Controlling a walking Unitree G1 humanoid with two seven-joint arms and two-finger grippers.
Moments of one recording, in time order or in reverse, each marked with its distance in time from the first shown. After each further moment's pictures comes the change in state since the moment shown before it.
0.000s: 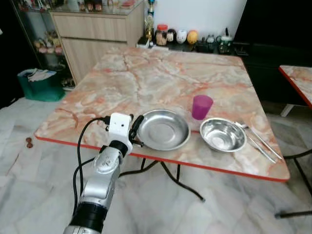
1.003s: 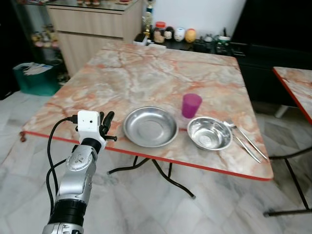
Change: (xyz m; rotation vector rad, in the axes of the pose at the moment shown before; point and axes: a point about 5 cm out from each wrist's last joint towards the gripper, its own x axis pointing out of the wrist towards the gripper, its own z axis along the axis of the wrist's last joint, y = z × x) left arm -0.010 0.058 0.002 -0.025 -0.002 0.166; right arm -0.001 0.003 -0.005 -0.016 0.025 0.024
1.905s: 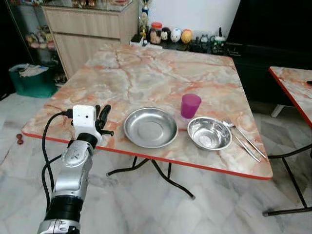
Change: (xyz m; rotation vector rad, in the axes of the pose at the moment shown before) left arm 0.003 0.009 0.011 0.029 -0.050 0.007; right arm 0.001 0.002 0.002 -0.009 -0.004 0.012
